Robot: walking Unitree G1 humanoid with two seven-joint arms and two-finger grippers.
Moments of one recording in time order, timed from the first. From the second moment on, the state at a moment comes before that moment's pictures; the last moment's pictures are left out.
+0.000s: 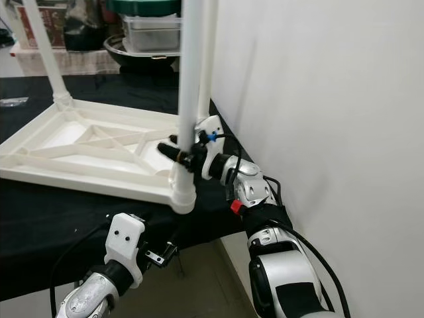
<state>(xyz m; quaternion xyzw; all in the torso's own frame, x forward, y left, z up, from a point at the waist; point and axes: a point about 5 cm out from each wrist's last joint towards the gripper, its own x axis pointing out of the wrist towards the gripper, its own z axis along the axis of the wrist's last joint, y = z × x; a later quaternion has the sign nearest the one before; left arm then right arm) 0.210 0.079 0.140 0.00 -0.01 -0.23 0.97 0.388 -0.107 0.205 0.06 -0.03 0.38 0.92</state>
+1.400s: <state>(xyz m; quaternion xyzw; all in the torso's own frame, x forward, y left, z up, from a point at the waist) 0.213 0.078 0.140 0.00 -0.01 -0.23 0.97 0.351 -0.123 0.202 0.12 -0.03 0.59 0.80</state>
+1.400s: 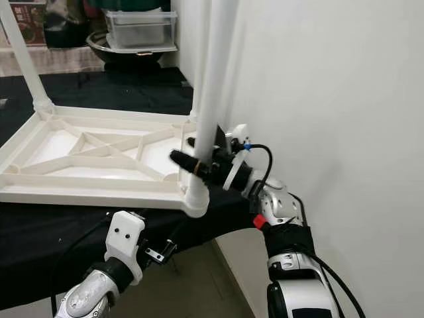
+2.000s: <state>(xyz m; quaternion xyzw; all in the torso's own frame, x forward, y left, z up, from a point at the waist) 0.212 0.078 0.140 0.00 -0.01 -0.23 0.97 0.373 -0.096 0.203 0.06 -0.04 0.50 0.86</state>
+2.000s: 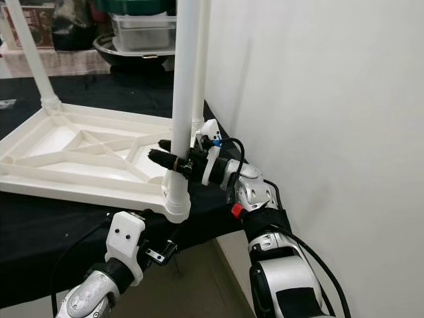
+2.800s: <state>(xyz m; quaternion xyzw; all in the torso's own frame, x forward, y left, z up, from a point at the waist) 0.212 0.077 0.140 0.00 -0.01 -0.23 0.97 0.389 -0.128 0.204 0.12 -0.08 -0.02 0.99</state>
